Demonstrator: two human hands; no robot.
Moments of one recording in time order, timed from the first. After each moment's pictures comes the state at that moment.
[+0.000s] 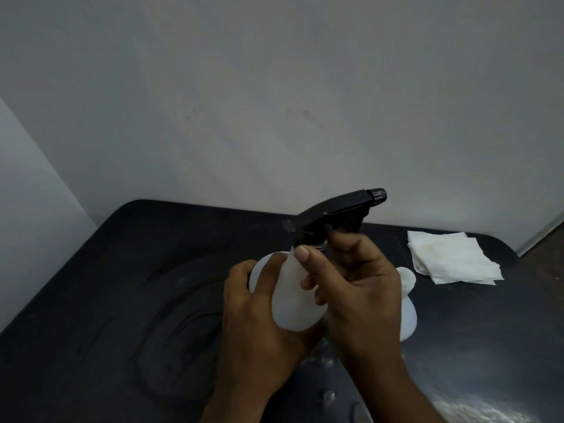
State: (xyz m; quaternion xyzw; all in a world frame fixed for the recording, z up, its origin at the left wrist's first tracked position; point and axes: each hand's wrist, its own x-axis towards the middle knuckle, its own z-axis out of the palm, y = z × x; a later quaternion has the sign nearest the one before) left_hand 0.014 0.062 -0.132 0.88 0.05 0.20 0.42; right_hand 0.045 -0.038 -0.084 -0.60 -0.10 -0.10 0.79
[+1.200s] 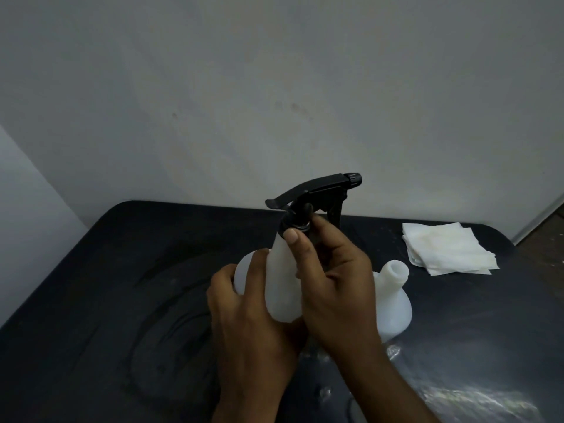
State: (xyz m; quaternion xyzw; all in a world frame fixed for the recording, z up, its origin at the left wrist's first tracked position) left_hand 0.014 0.049 -0.139 0.88 0.14 0.22 0.40; right_hand 0.055 -0.034 -0.094 -0.70 -0.14 -0.13 0.69
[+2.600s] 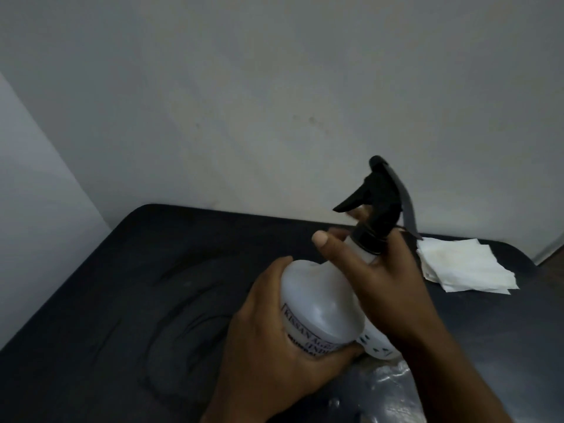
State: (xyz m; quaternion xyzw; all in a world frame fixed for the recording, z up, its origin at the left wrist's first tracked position) left_hand 0.004 0.056 -0.120 0.85 0.01 0.14 0.50; right_hand 0.071 -0.071 -0.071 -0.71 -0.12 -0.04 0.69
